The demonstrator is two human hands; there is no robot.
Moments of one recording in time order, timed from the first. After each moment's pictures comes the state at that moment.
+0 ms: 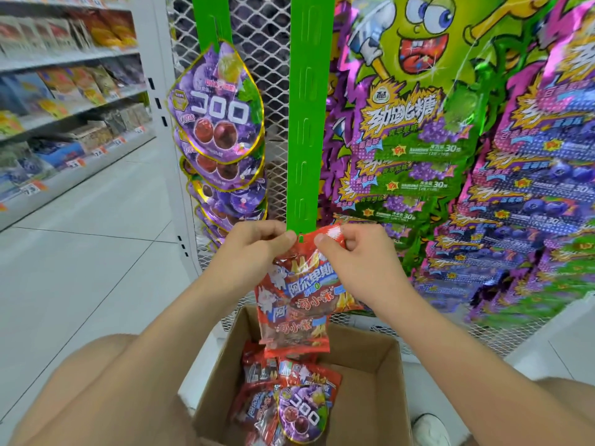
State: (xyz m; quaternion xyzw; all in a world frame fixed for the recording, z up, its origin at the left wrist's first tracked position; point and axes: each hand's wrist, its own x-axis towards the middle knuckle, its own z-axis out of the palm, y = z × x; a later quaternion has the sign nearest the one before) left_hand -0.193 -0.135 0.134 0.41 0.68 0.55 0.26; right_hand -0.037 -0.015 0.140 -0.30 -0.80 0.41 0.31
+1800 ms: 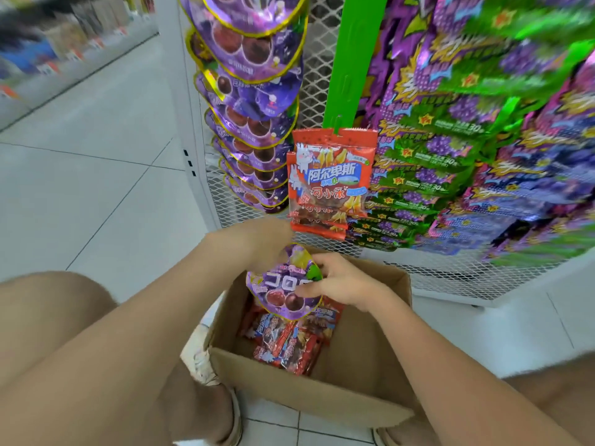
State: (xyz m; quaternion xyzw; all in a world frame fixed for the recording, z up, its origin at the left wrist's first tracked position) left_hand -0.222 -0.146 0.032 0.58 0.78 -0.09 0.21; right_hand -0.059 -0.032 -0.061 -0.27 -0.76 0.58 -0.08
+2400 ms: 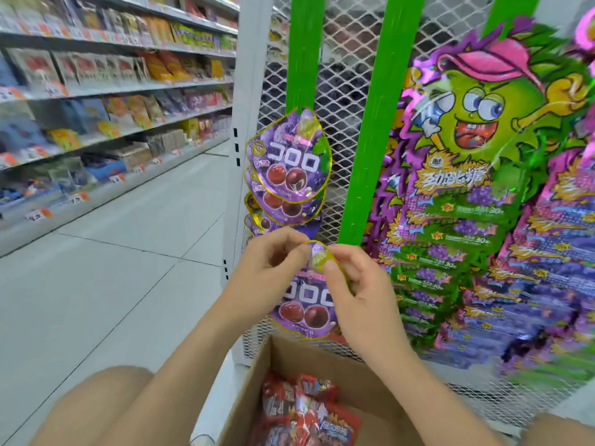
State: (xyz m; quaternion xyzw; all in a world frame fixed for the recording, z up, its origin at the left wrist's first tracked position) left_hand -0.213 -0.184 0.163 0.46 0.61 0.63 0.15; right_hand -0.077 -0.083 0.144 -0.15 -0.77 0.48 0.40
